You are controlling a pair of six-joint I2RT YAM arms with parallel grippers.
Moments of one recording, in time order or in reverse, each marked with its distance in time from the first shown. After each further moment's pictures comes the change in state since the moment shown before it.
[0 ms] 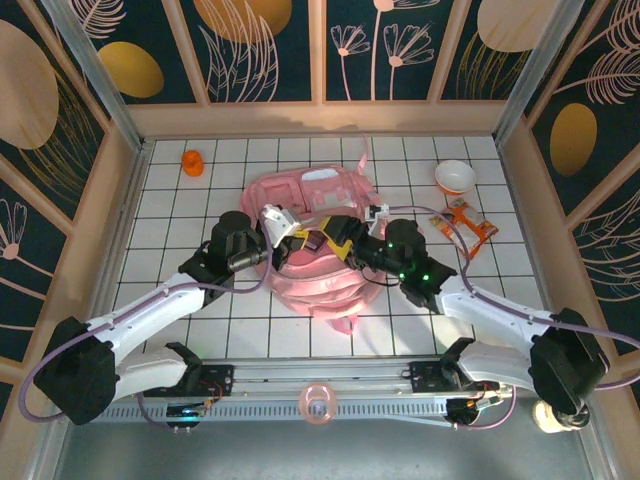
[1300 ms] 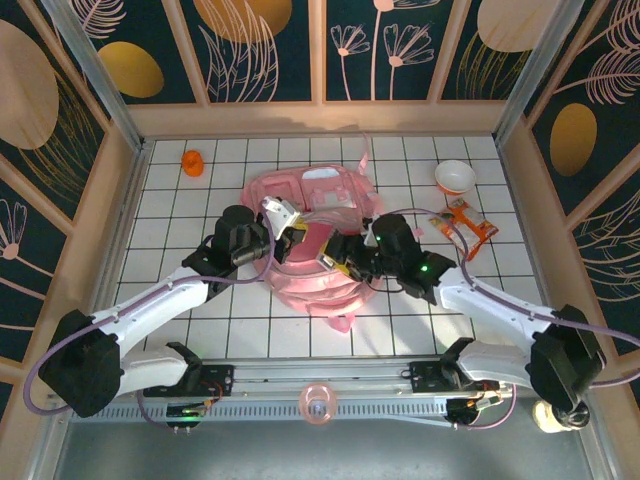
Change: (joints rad) left arm 0.003 0.045 0.050 -0.003 -0.056 -0.082; right arm 0.002 0.034 0.101 -0.415 -0.085 -0.085
